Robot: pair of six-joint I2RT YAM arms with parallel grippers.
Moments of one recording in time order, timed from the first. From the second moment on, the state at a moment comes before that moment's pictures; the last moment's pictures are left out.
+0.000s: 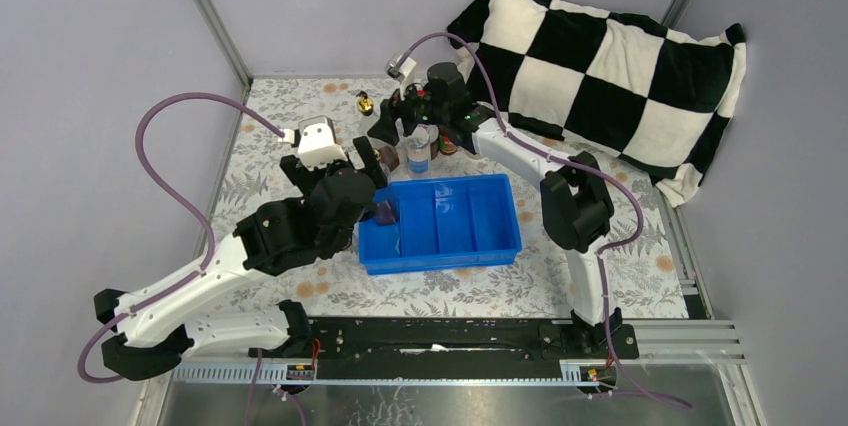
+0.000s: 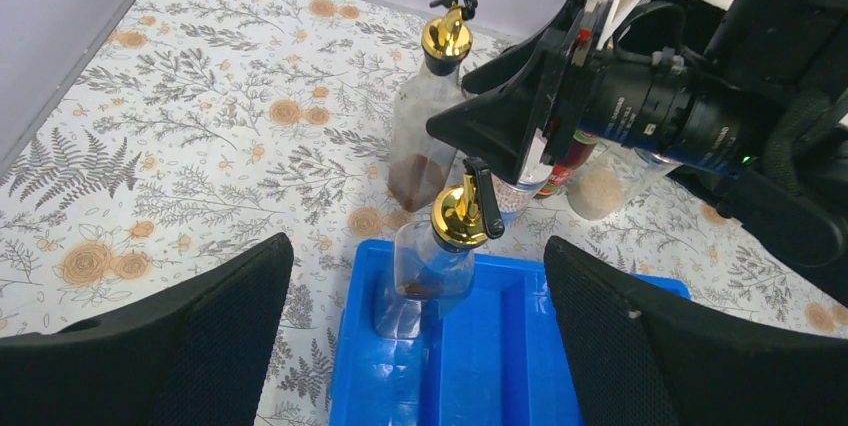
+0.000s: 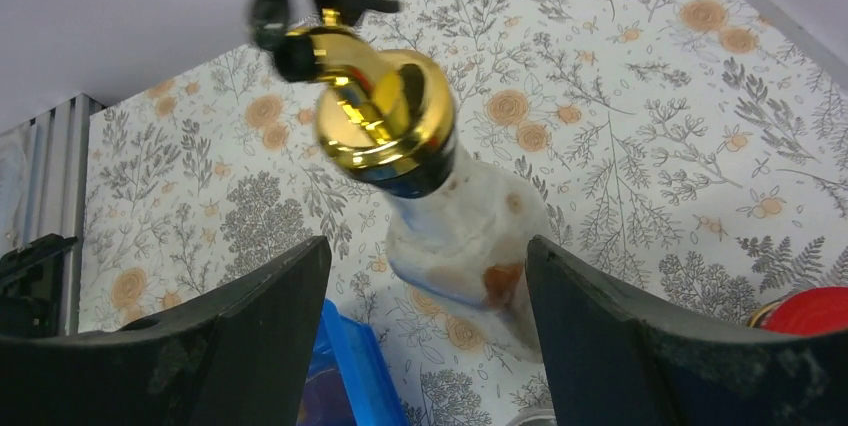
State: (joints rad) left arm -1.07 1.01 1.23 -0.75 -1.11 -0.70; right arm 0.64 2.10 1.76 0.05 -0.60 0.04
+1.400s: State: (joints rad) left arm -1.07 0.96 1.16 -0.70 -1.15 -0.63; right arm 0.66 2.28 1.80 0.24 -0.49 0.08
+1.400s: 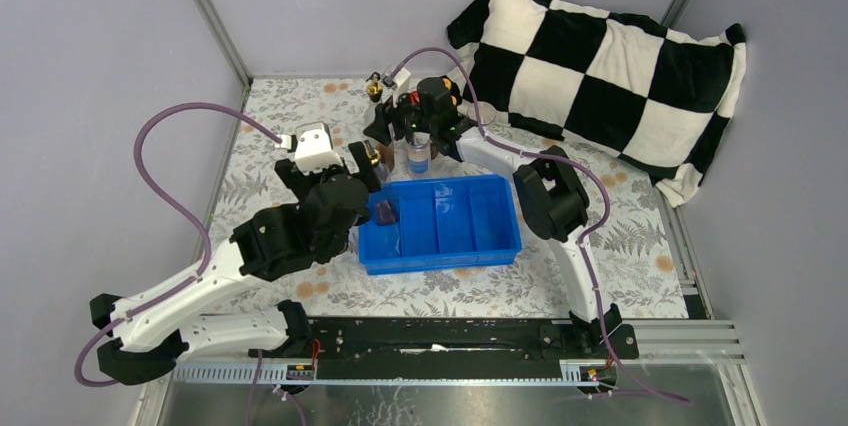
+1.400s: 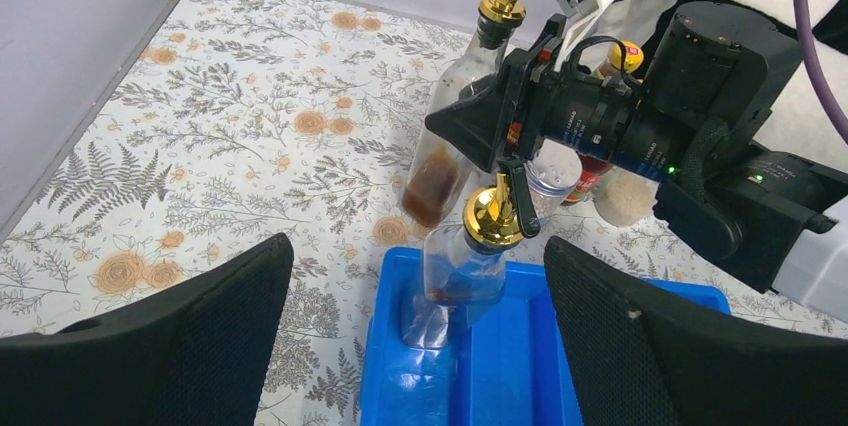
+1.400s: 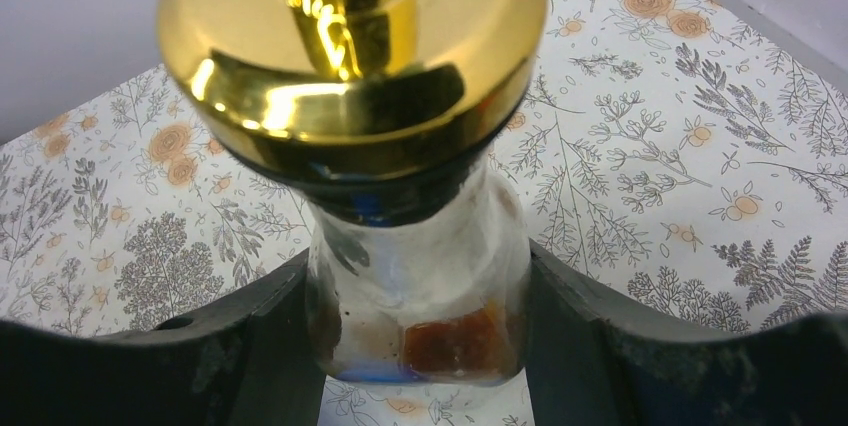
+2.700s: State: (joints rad) left arm -1.07 0.91 1.15 -0.70 -1.16 -0.63; right arm 0.66 1.99 2.01 -0.09 -0.35 -0.09
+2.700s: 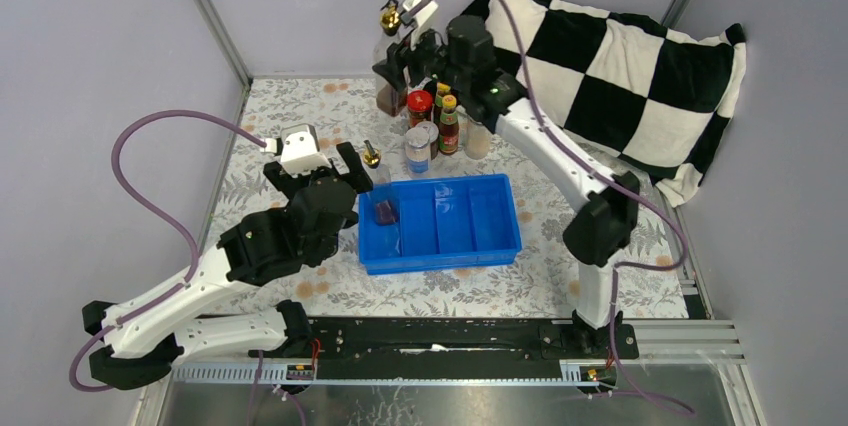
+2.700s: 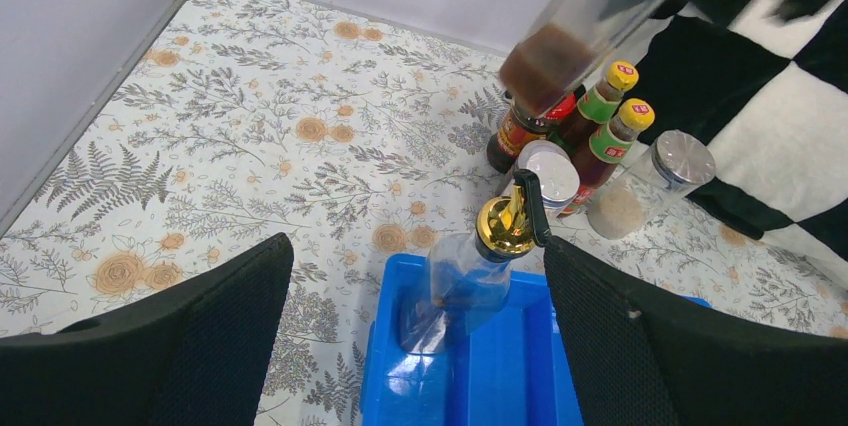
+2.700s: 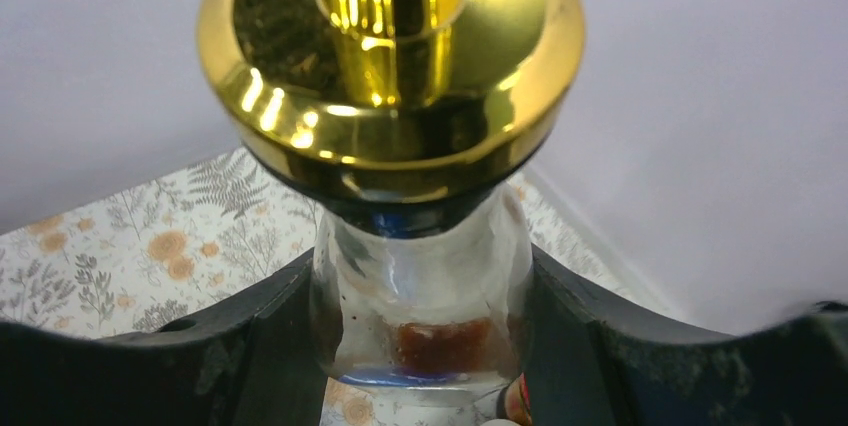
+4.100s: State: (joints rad) left arm -1.07 0.97 1.27 -0.69 -1.15 -0.55; right arm 0.78 1.18 1.11 -0.29 -0.61 -0.03
